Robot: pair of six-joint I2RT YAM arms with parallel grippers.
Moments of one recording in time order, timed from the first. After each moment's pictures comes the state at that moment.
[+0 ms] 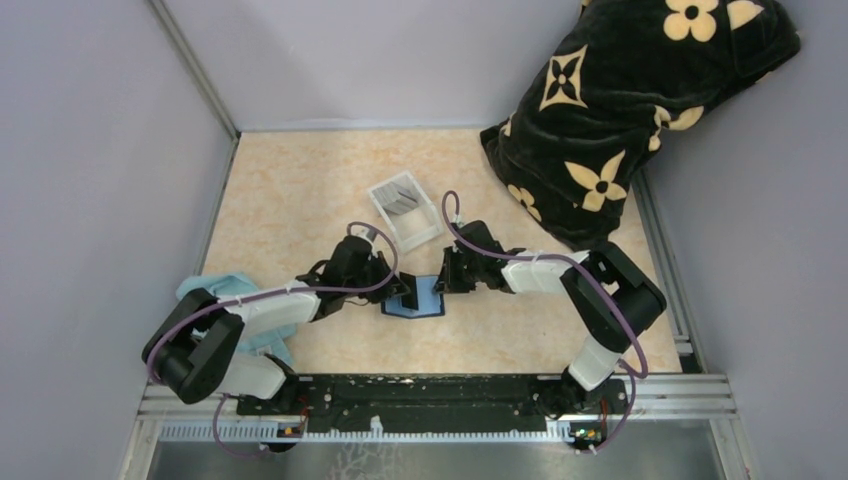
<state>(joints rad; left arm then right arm) -0.67 1.38 0.51 0.16 0.16 -0.94 0.69 1.65 0.75 0.05 -0.27 0.68</state>
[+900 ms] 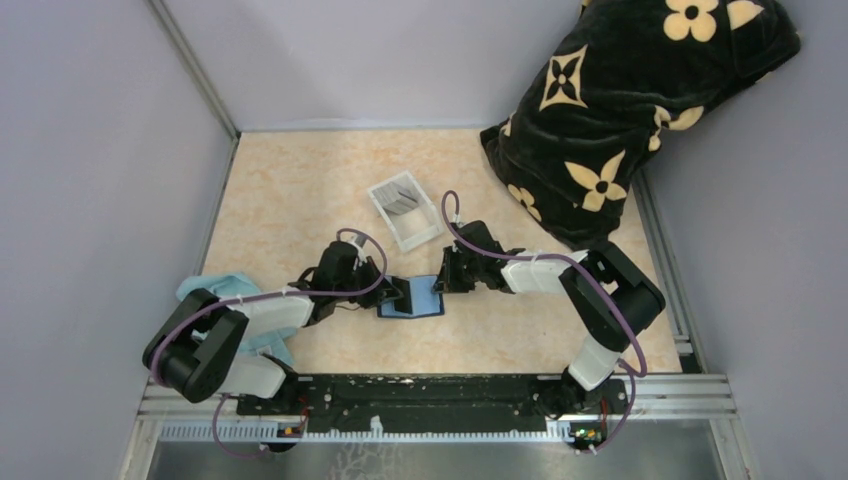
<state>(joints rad) -0.58 1.37 0.41 0.27 0.27 -0.95 0.69 1.66 0.75 0.07 -0.28 0.69</state>
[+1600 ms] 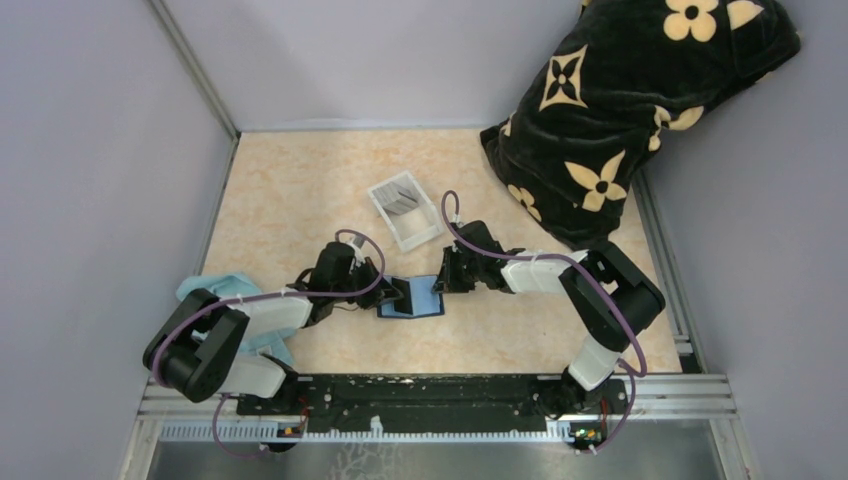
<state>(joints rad) -0.55 1.38 0.39 0.31 0.32 -0.97 0.69 1.67 0.75 0.07 -0.28 0.69</state>
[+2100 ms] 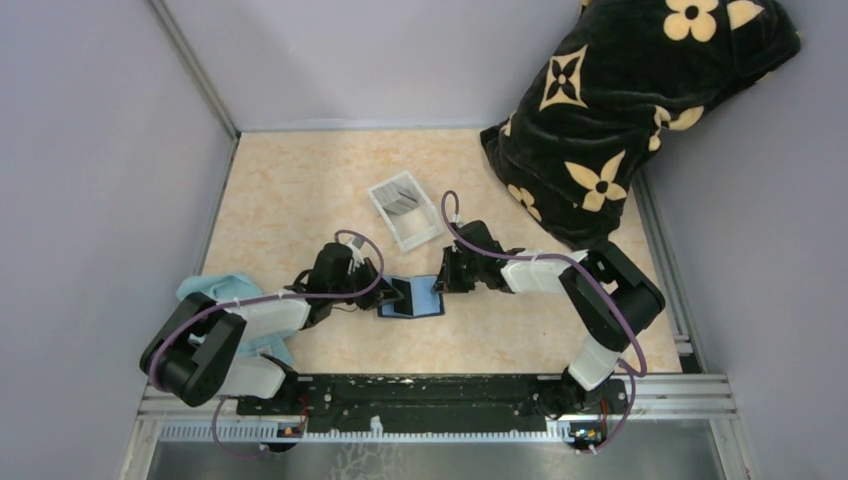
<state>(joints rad) -0.54 1.35 0.38 0.31 0.35 -0.97 0.69 1.67 0.75 0.07 -0.28 0.69</state>
